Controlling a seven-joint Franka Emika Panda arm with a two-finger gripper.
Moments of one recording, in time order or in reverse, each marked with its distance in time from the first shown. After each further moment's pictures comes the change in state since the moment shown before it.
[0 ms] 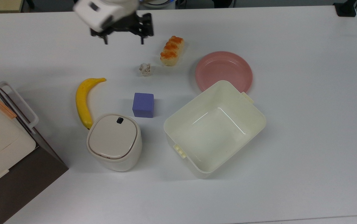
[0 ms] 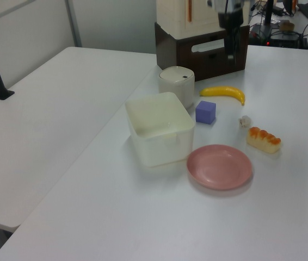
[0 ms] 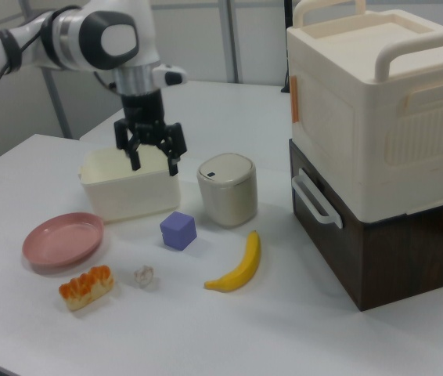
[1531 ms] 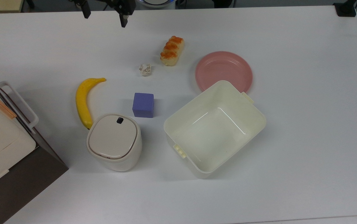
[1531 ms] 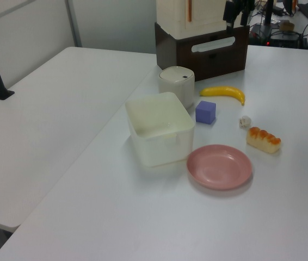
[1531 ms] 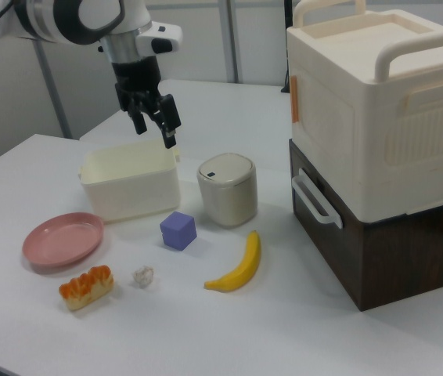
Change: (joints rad) arm -0.056 -0.148 -0.004 -0.036 0.060 0.088 0.273
